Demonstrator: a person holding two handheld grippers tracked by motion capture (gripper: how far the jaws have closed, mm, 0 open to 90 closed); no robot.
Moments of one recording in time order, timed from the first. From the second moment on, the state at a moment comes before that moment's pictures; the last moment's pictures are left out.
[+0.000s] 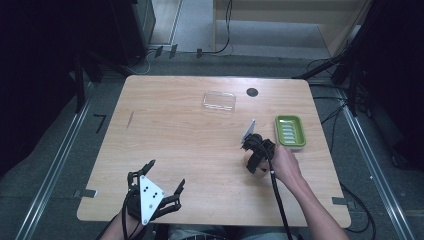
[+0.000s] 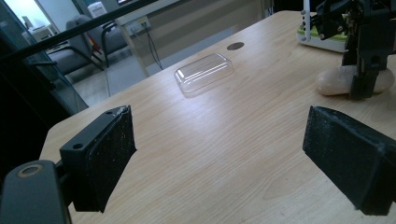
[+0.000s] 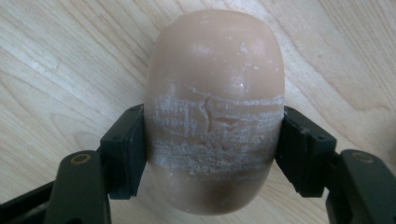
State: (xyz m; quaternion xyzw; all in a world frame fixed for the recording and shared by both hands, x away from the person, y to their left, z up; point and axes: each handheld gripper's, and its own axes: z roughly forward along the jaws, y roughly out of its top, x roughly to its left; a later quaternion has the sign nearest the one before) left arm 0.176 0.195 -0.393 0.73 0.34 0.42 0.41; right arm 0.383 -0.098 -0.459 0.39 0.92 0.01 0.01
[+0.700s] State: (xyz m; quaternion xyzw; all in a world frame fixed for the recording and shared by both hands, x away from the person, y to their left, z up) left arm 0.176 0.195 -0.393 0.73 0.35 0.42 0.41; right arm 0.381 -0.112 -0.448 0.39 0.92 0.00 0.01
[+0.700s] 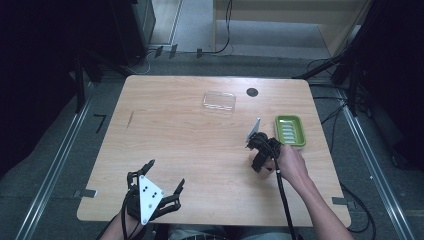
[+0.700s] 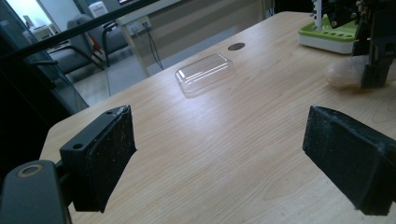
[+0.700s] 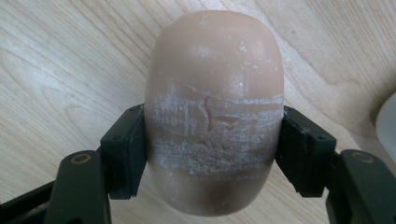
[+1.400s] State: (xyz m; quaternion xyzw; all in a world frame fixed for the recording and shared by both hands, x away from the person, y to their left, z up) left arm 0.176 0.196 -0.393 0.73 0.35 0.42 0.41; right arm 0.381 -0.128 -0.444 0.41 0.91 -0.01 0.02
